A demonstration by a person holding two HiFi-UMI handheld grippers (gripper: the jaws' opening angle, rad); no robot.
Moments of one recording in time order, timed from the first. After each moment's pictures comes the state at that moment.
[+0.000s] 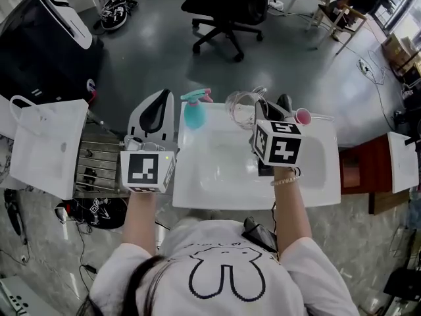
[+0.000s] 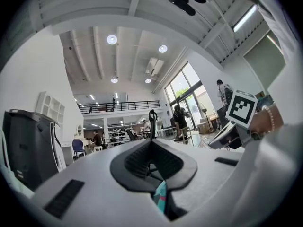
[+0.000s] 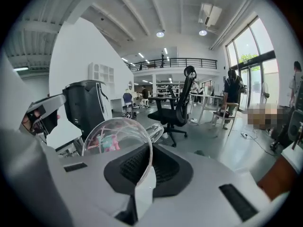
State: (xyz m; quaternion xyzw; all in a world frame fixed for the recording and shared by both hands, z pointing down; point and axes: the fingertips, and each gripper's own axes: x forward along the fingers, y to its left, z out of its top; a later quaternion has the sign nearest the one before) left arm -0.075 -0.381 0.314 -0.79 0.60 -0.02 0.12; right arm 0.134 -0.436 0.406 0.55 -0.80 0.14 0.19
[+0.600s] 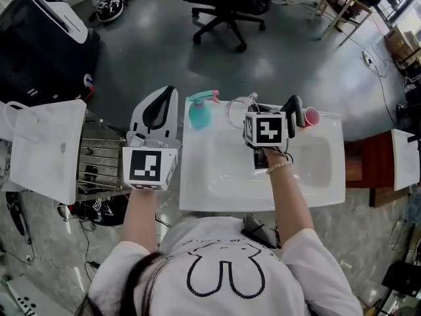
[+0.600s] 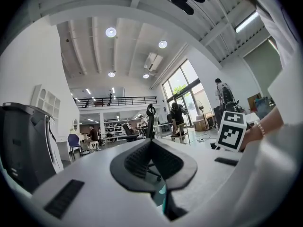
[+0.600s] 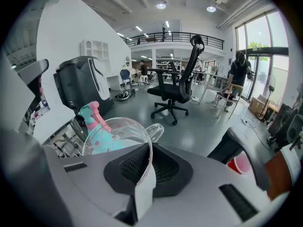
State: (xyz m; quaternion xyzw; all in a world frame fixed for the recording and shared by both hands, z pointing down) left arm -0.092 -0.423 0.331 -0.81 0.58 -0.04 0.09; right arm 0.104 -0.481 0.504 0.53 -0.76 0.22 0.31
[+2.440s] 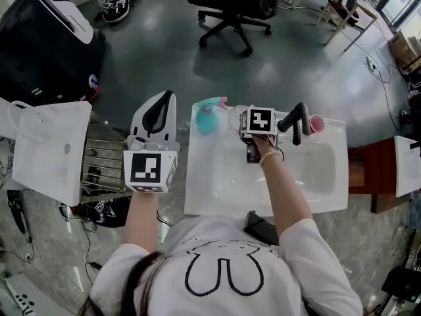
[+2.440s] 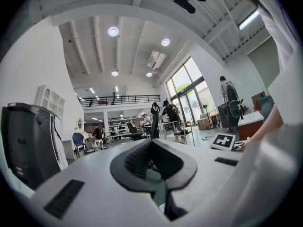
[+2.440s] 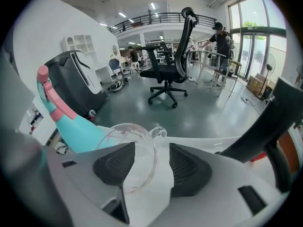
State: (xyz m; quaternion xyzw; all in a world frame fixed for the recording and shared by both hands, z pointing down) left arm -0.119 -0.428 0.338 -0.80 0.60 -0.04 0.08; right arm 0.090 -0.507 0.595 0.53 -0.71 0.32 0.33
